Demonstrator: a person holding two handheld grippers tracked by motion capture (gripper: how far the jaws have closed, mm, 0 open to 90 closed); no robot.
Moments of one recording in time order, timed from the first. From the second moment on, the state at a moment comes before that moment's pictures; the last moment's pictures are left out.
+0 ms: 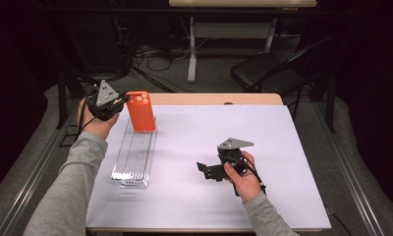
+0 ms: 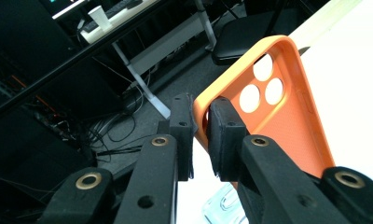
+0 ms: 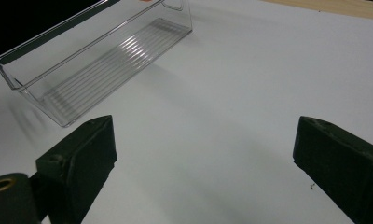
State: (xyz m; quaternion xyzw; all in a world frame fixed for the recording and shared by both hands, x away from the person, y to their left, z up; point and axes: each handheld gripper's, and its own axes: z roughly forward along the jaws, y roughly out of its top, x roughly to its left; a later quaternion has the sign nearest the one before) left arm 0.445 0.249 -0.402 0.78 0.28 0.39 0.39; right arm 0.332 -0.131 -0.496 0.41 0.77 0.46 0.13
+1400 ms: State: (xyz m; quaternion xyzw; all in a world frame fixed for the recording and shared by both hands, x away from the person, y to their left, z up) left arm 0.482 0.258 -0.440 0.78 0.28 0.42 0.37; right arm 0.333 -0.131 -0.500 0.41 0.78 0.46 0.13
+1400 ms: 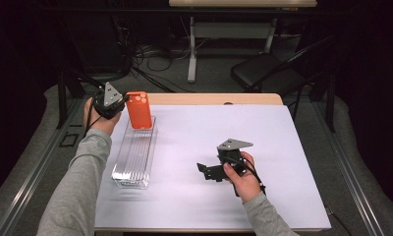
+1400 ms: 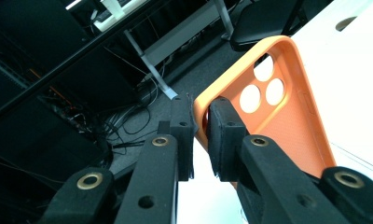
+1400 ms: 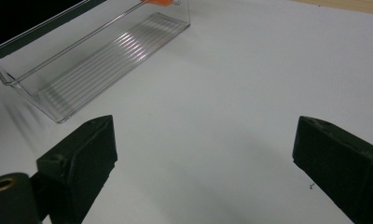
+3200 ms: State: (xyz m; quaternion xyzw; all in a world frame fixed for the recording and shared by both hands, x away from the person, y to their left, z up) left arm 0.490 0.259 -0.476 0.78 0.26 0.42 0.38; right arm 0.334 -0.131 -0.504 0.41 0.78 0.45 0.13
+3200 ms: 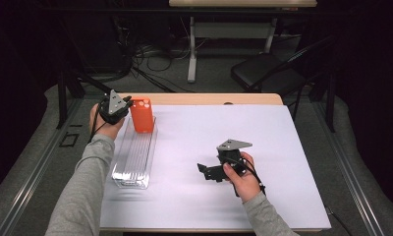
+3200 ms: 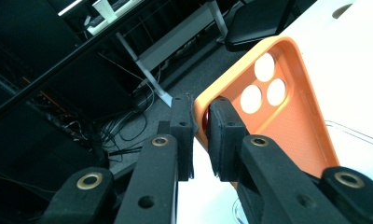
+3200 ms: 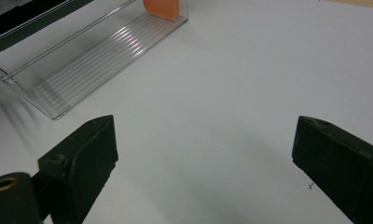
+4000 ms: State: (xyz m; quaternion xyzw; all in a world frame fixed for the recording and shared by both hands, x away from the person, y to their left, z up) left arm 0.491 0.261 -0.478 0.78 0.27 0.42 0.38; right arm 0.334 -0.130 -0.504 0.41 0.78 0.45 0.13
